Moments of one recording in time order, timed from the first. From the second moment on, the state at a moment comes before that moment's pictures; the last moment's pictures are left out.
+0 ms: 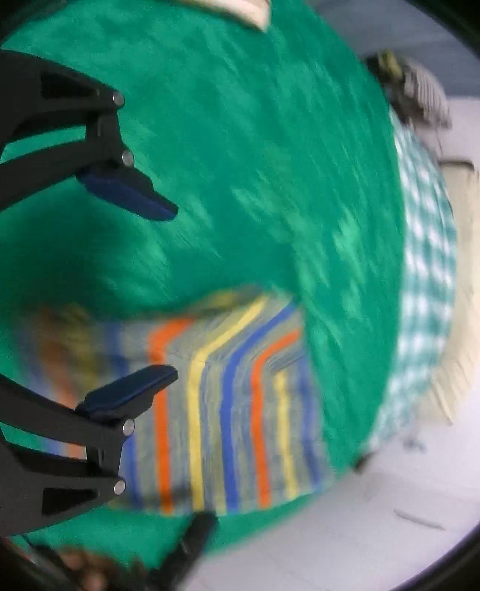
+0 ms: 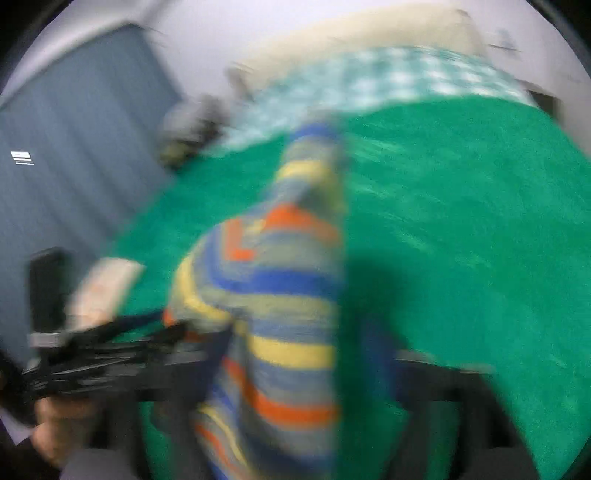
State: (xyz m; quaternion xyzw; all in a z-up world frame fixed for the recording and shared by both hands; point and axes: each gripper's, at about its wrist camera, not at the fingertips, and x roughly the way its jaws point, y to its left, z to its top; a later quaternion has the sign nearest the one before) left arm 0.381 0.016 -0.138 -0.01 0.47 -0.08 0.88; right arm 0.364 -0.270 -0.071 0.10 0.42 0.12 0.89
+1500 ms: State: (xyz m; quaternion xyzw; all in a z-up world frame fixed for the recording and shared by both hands) left arm -0.014 0.022 0.025 0.05 0.40 0.00 0.91; right arm -0.071 -0.227 0.091 -0.05 0.40 0.08 0.91
